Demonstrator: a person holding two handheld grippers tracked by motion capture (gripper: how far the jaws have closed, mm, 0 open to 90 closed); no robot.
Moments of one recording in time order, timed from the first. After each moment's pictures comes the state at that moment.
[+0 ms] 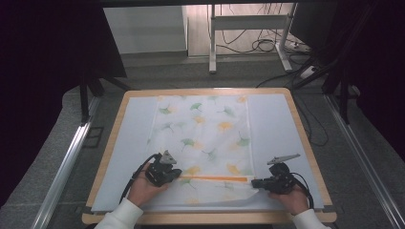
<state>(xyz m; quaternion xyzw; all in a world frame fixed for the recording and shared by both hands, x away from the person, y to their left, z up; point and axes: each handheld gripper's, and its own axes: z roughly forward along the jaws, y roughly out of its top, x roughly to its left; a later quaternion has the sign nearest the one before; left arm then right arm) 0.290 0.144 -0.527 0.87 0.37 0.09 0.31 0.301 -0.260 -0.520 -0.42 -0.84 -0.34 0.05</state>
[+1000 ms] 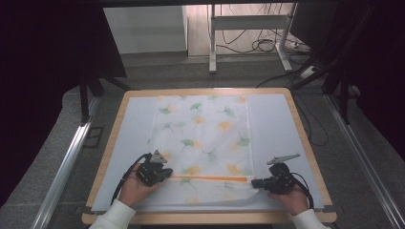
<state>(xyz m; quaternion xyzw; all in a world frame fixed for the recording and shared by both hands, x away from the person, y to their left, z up) 0.288 0.171 -0.527 0.86 0.39 0.09 0.30 0.300 -0.259 -0.520 -0.42 -0.84 -0.34 0.04</state>
